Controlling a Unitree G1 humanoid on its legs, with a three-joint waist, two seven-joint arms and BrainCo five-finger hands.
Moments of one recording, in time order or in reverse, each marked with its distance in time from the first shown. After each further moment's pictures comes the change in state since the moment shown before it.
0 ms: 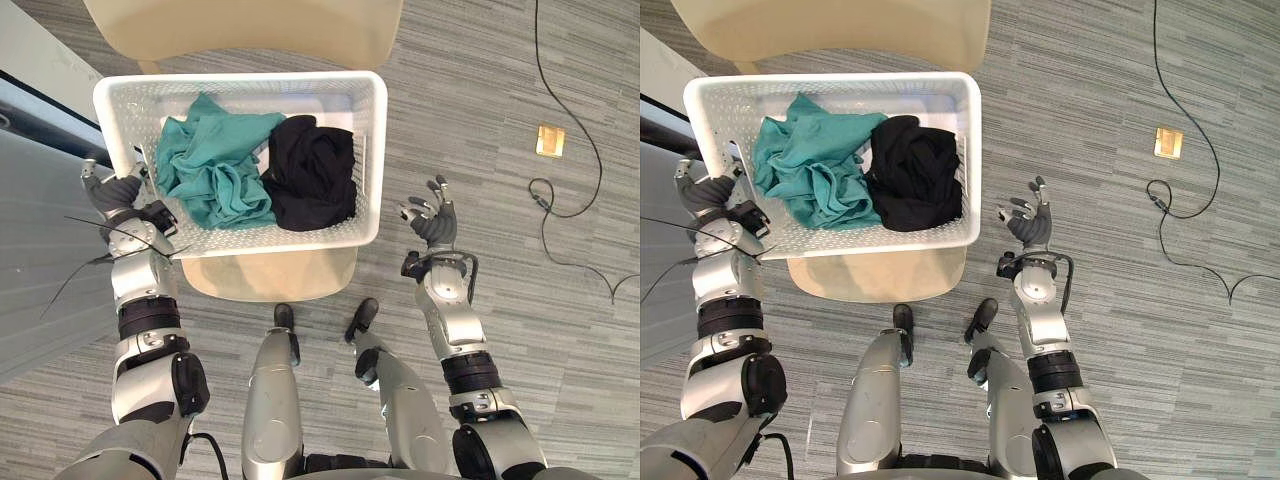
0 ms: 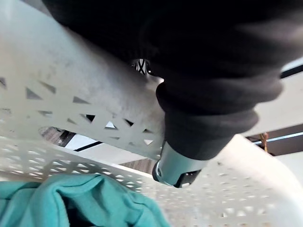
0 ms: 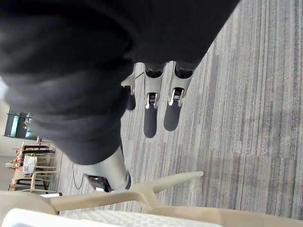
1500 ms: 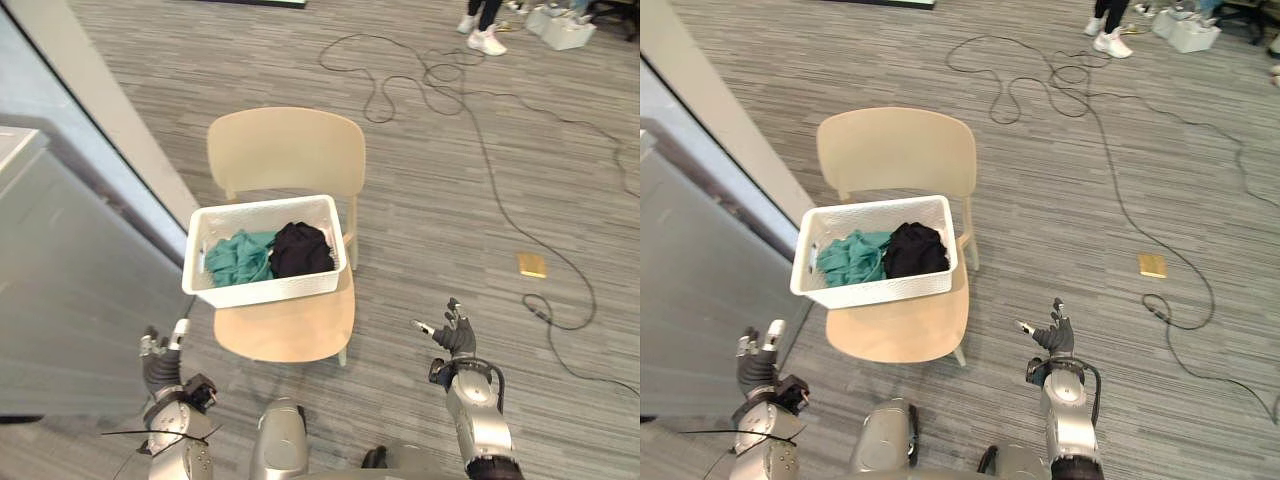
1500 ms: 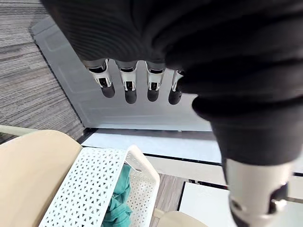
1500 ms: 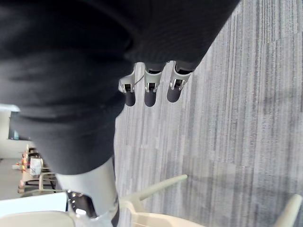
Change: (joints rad) left arm 0.968 -0.415 -0.201 -0.497 -0.198 -0.117 -0.160; right arm 0.448 0.003 -0.112 0.075 -0.054 0.066 0.141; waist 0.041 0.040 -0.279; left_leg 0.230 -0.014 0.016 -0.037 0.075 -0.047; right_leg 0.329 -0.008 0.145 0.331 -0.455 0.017
